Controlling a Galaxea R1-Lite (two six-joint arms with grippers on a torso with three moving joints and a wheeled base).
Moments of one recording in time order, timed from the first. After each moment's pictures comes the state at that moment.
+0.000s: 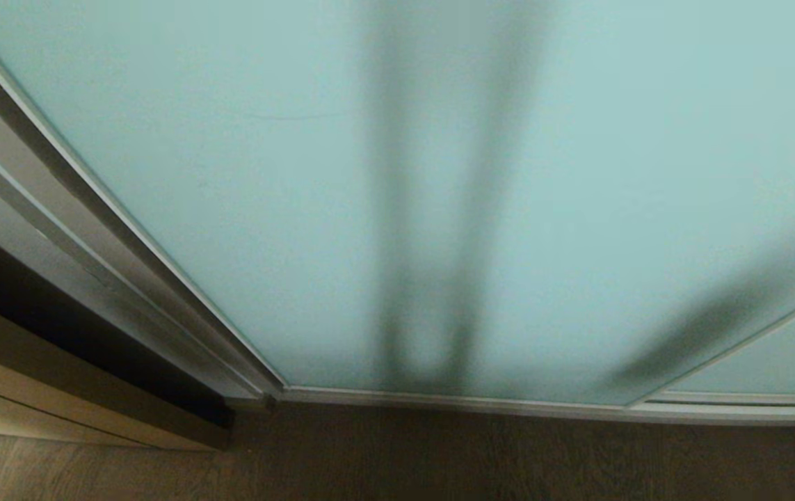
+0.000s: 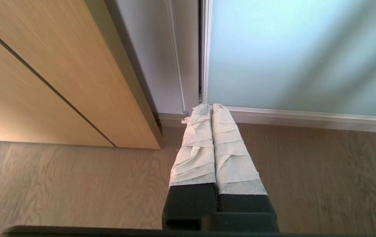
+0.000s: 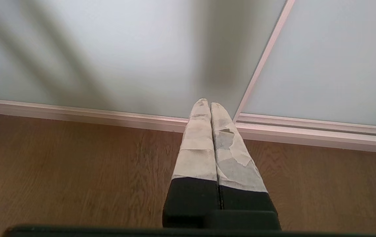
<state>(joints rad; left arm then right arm) 0.00 0.00 0.00 0.00 0.00 0.03 0.00 0.00 0.00 0.00 0.00 0.01</state>
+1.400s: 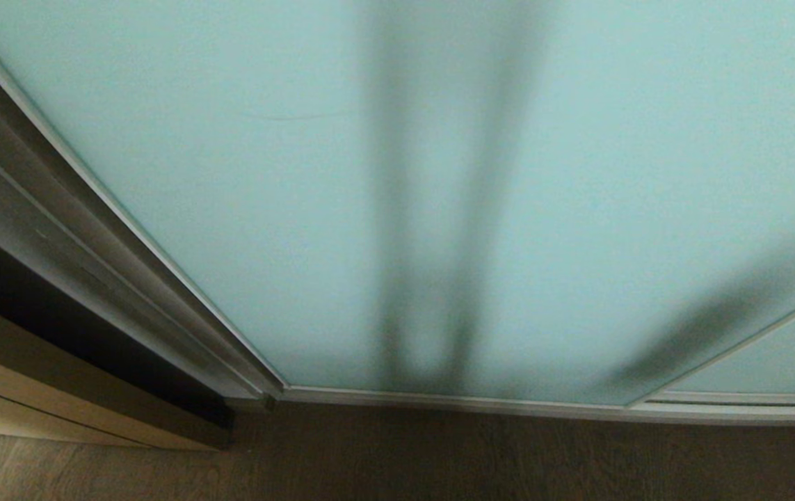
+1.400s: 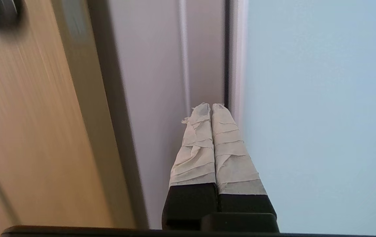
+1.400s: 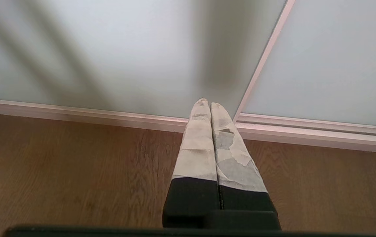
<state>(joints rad) 0.01 0.61 -0.46 -0.91 0.16 0.10 0.00 0.00 0.00 0.00 0.00 0.01</state>
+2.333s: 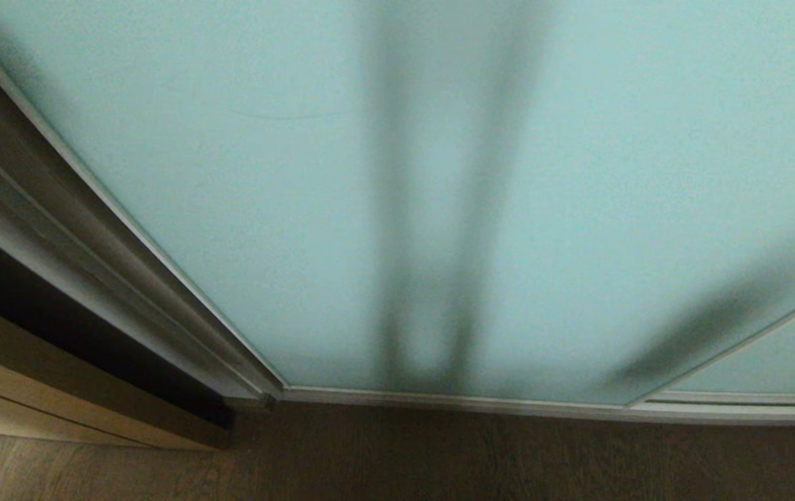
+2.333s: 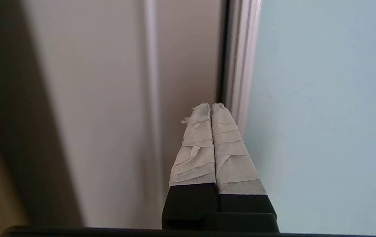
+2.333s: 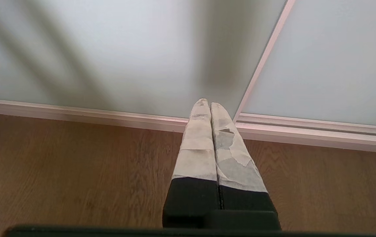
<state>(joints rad) -0.02 1.05 -0.64 -1.12 0.17 0.04 0.00 0.00 0.00 0.00 0.00 0.01</state>
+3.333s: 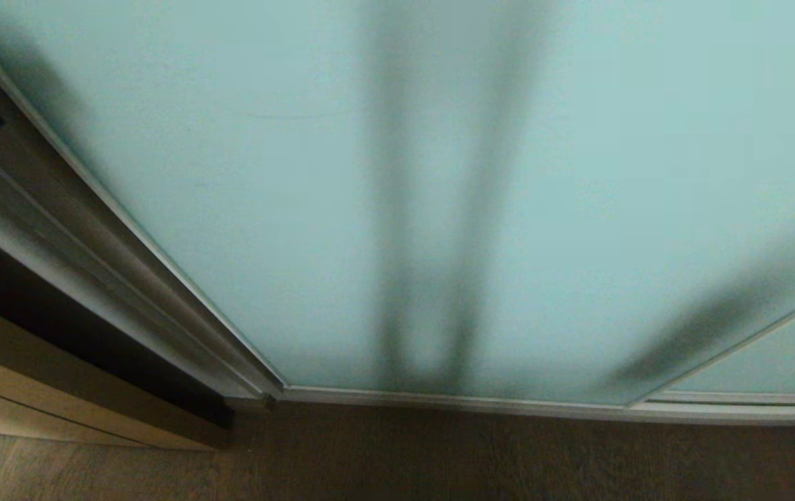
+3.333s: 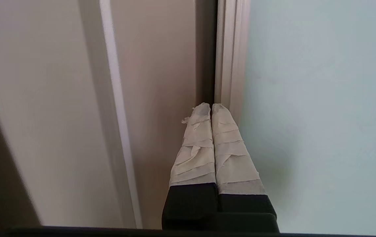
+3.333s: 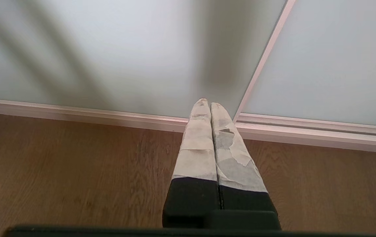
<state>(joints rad) -0.08 1.23 -0.67 -1.27 0.22 0.11 0.00 0.00 0.00 0.00 0.00 0.01</state>
